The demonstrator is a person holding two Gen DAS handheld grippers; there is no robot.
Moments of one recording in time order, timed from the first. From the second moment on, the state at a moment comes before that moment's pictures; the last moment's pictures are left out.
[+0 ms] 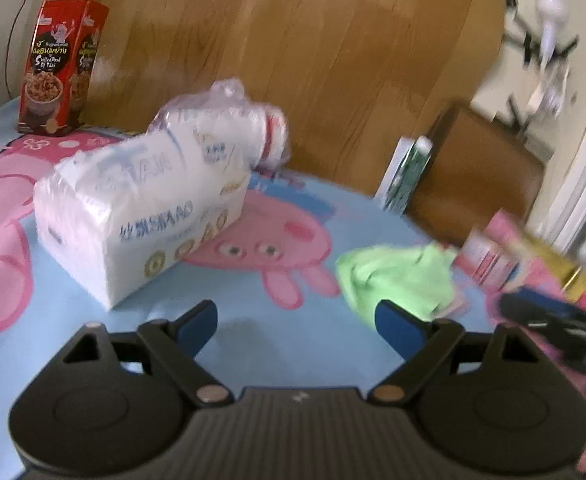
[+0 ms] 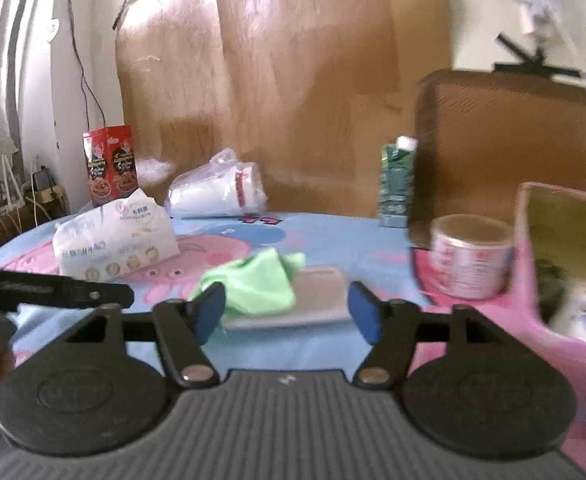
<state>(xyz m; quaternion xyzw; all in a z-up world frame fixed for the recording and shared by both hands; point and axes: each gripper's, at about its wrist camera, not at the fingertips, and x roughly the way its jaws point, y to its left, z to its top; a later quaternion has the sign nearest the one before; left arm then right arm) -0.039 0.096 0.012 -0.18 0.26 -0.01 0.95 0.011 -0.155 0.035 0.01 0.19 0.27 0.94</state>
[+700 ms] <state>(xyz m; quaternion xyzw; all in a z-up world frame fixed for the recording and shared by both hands) -0.049 0.121 0.008 -0.27 0.22 -0.04 0.94 -0.076 -0.119 0.021 -0.09 0.26 0.42 0.87</state>
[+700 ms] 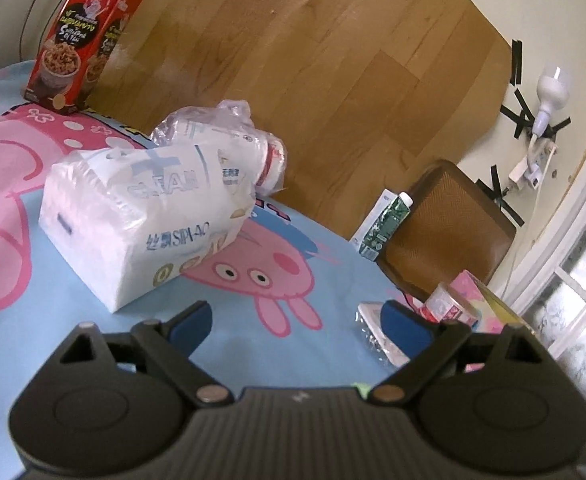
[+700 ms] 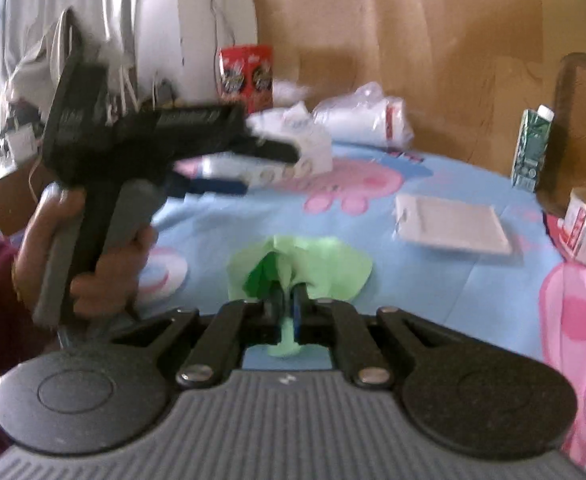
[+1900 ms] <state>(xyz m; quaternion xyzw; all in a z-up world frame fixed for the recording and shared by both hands) -0.041 0.086 0.012 -0.16 0.24 -0.09 0.95 -0.032 -0.155 0.005 0.05 0.31 0.37 0.88</state>
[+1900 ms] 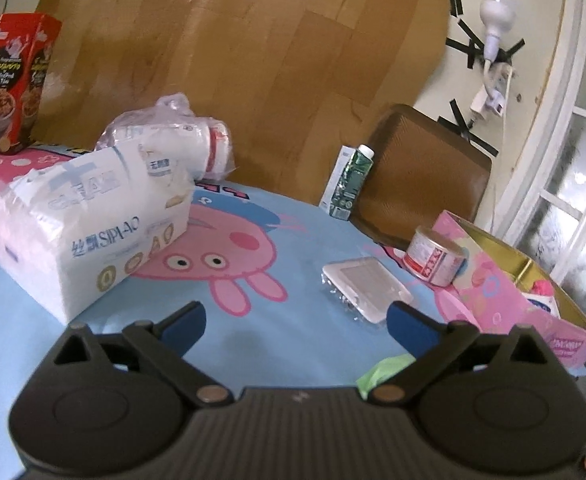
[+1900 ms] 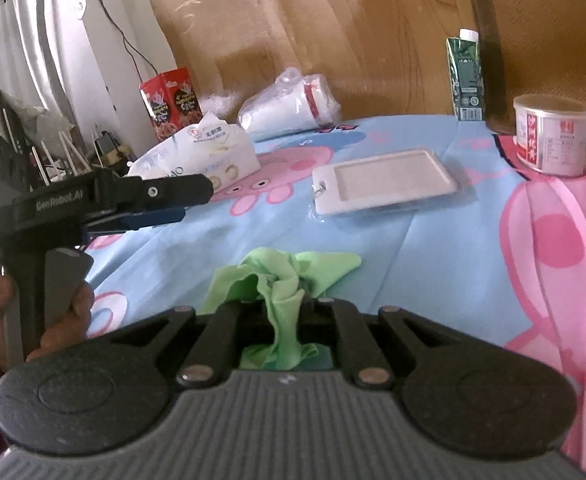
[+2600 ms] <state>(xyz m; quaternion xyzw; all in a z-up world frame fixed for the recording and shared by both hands) -0.040 0.092 0.012 -0.17 0.24 -0.10 0.95 -0.033 -0.157 0.006 0.05 0.31 0.37 0.88</state>
